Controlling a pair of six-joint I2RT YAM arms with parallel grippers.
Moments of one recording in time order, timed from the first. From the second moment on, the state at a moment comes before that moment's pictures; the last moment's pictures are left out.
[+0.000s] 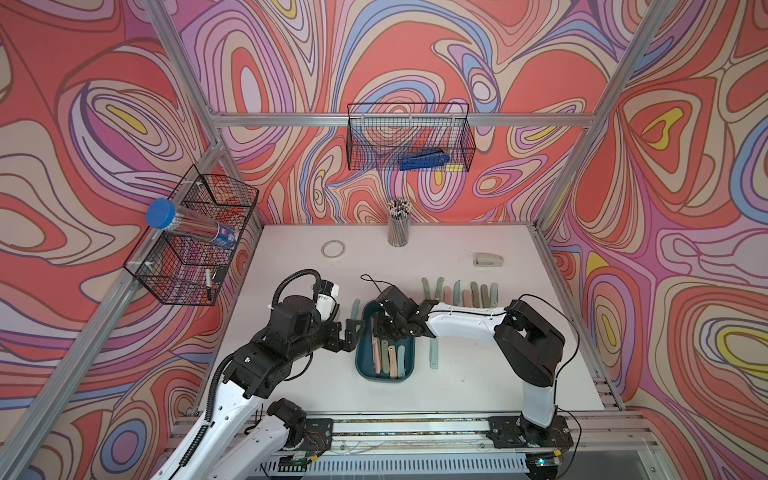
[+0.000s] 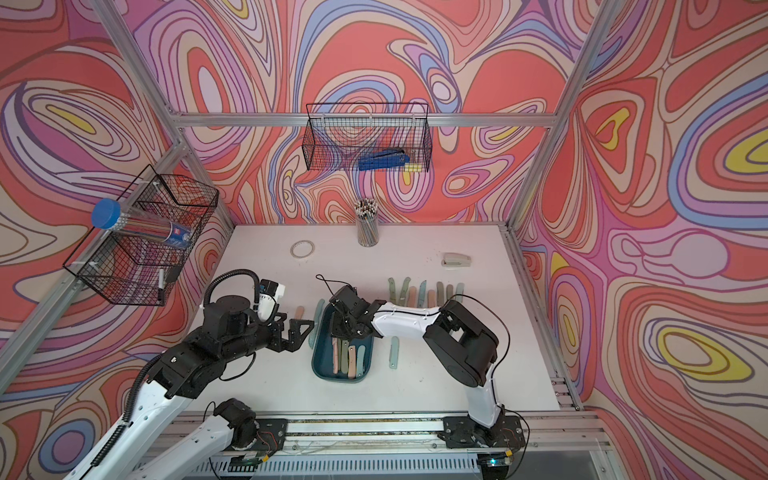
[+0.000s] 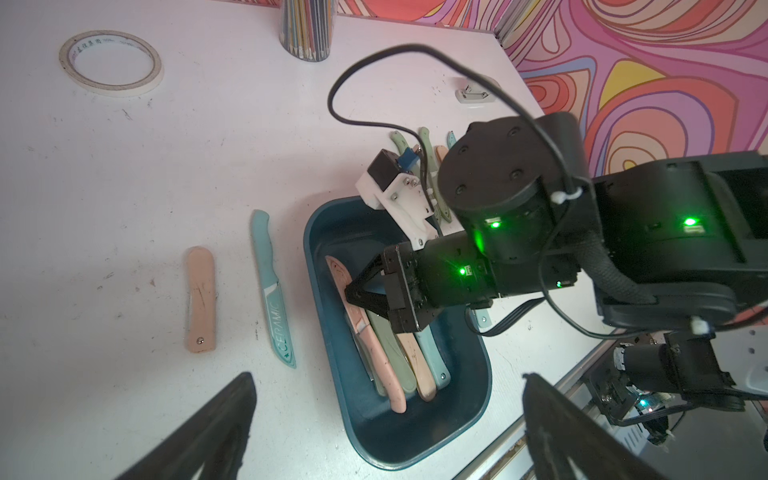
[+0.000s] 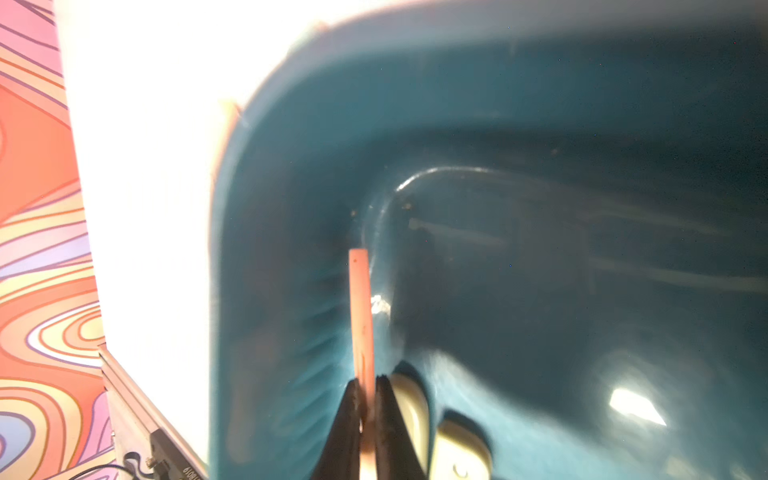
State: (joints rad) left arm -0.49 0.70 0.84 -0.75 0.17 -0.34; right arm 0.92 1.92 1.24 -0.26 -0.14 0.92
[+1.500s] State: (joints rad) left arm -0.49 0.72 0.84 -0.73 0.36 -0.34; right arm 0.55 1.38 0.80 -0.60 -0.06 0.80
